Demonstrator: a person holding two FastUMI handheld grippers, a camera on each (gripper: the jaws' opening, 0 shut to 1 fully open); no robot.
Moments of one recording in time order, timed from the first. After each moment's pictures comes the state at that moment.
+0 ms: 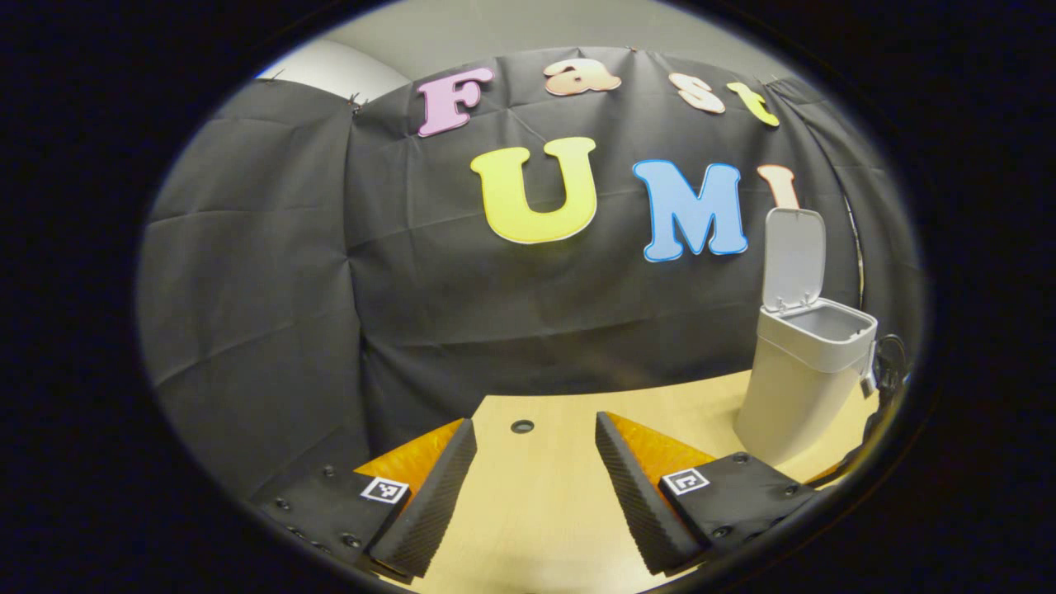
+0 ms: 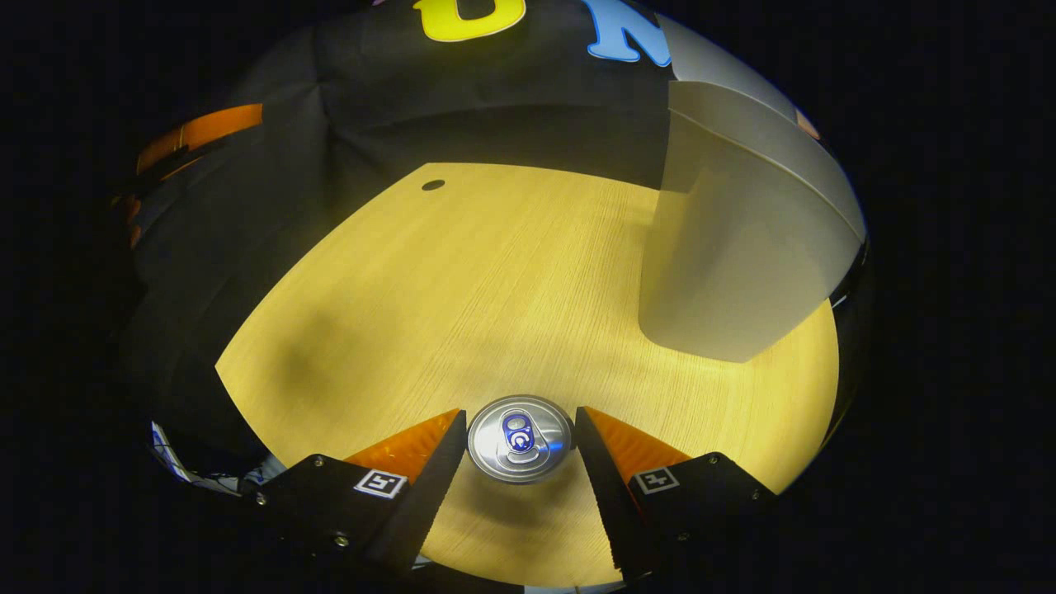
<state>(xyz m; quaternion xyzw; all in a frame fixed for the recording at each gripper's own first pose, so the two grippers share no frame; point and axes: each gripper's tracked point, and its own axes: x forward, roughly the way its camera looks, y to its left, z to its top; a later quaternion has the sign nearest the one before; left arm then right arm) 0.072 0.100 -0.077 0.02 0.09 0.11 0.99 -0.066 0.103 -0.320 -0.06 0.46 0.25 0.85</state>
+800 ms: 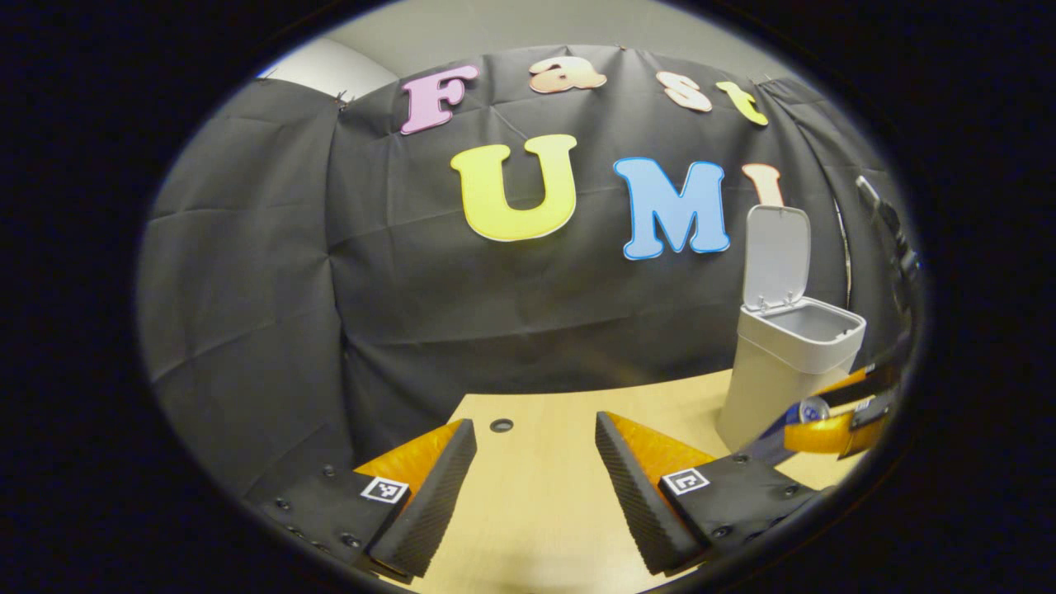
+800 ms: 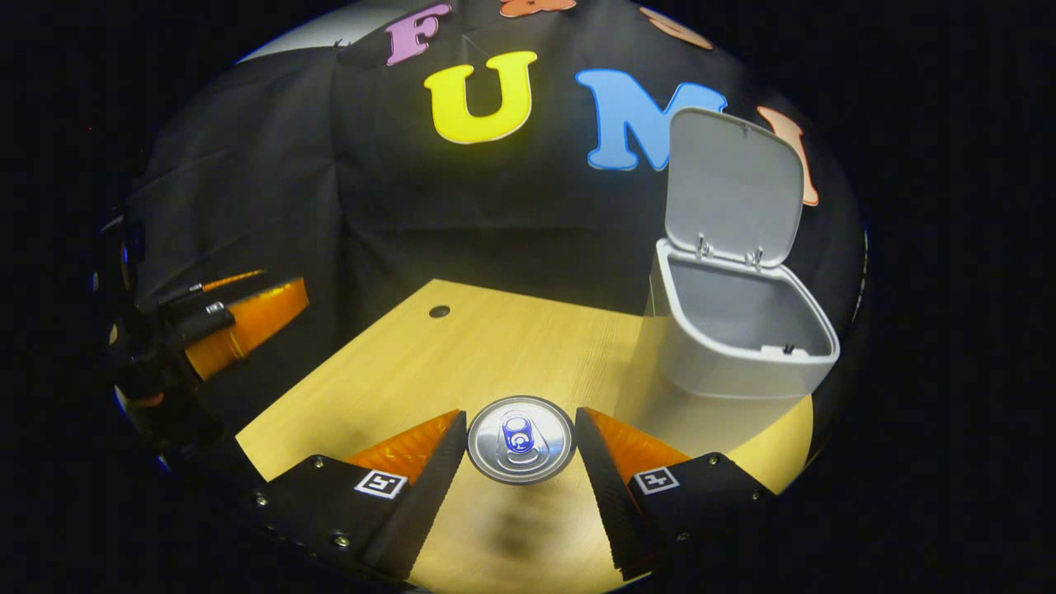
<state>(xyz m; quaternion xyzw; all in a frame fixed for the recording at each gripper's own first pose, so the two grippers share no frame) 0.082 0.073 -0.081 0.01 0.09 0.08 0.99 0.031 0.119 -0.167 -0.02 0.28 0.26 0.92</state>
